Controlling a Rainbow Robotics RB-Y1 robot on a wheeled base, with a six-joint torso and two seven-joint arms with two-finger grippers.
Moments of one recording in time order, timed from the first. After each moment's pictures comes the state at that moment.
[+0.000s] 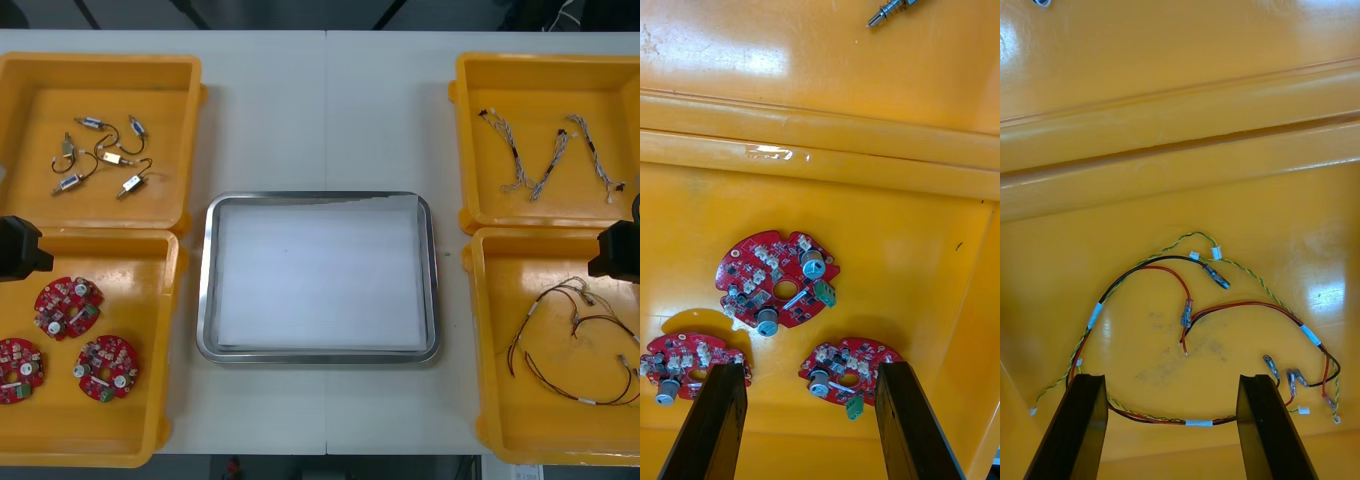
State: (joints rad) right arm -0.24 -0.93 -0.06 -1.98 -0.90 1.76 1.02; left arm -0.06 1.30 0.03 -2.16 1.13 1.41 -0.85
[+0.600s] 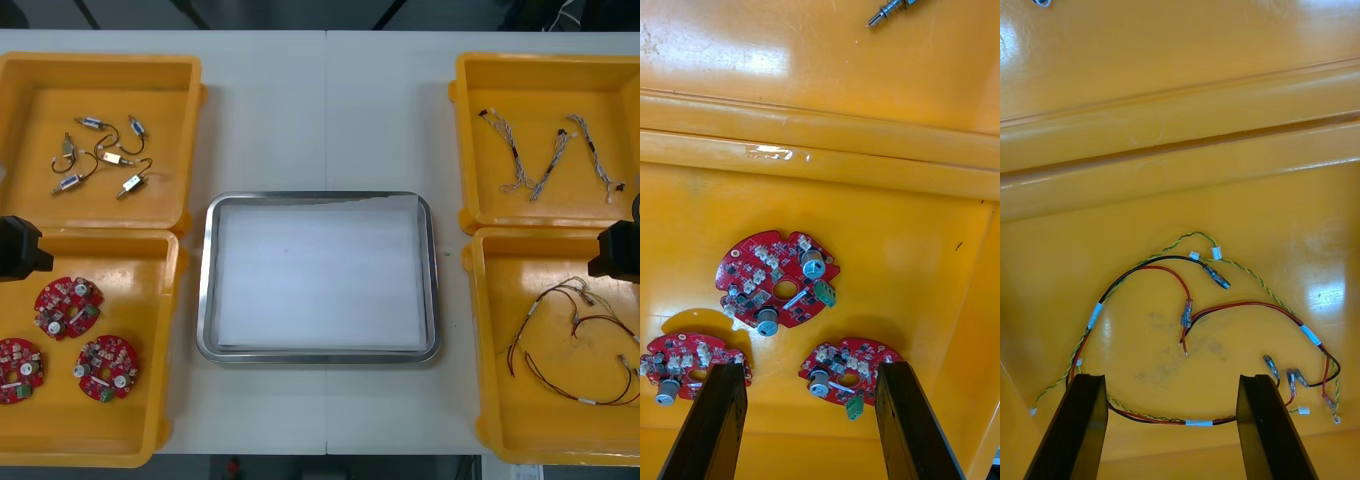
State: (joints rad) right arm -0.24 -0.93 -0.06 -1.98 -0.90 1.76 1.02; left arm -0.06 1.30 0.03 -2.16 1.13 1.41 -0.85
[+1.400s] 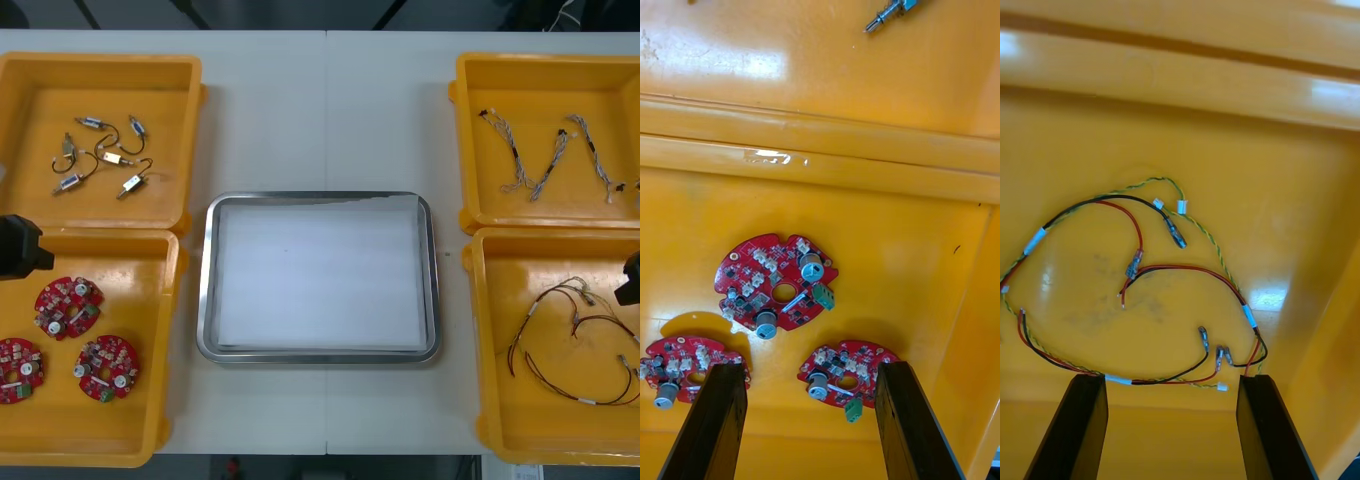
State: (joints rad) right arm -0.15 -1.03 -0.07 -1.98 -0.99 1.72 1.32; left arm -0.06 1.31 0.03 -2.16 1.13 1.39 -0.86
